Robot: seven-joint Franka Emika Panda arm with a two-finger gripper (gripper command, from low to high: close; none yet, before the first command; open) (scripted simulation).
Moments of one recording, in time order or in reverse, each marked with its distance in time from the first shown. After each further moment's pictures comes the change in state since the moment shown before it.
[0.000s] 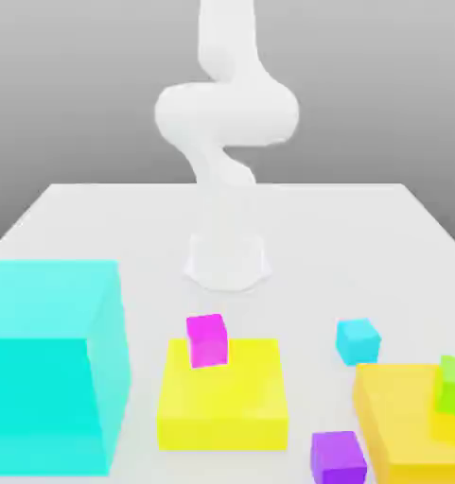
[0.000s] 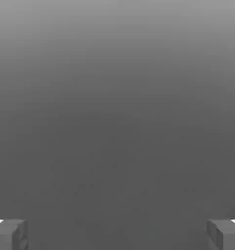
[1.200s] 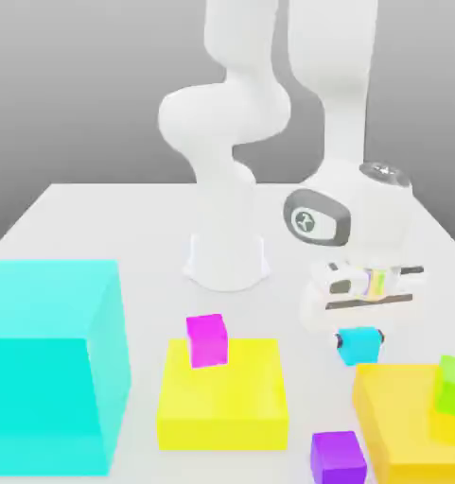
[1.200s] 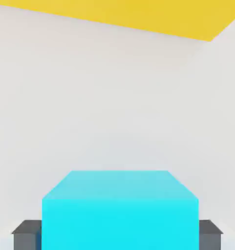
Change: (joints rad) arm 0.524 0.985 -0.002 -0.505 -0.432 0.764 0.781
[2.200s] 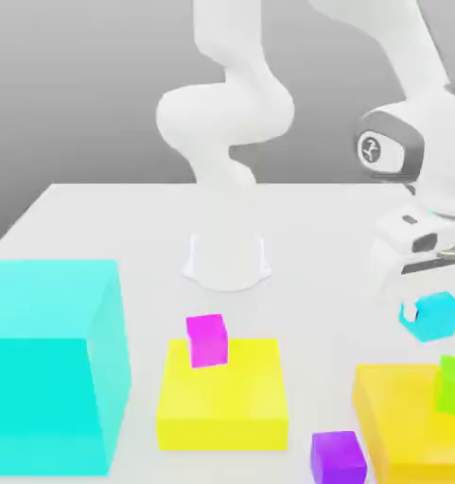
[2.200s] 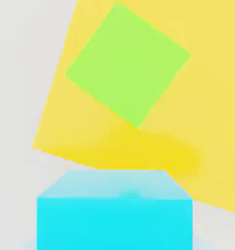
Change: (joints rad) arm -0.159 -0.222 0.212 0.378 0.441 -0.602 -0.548
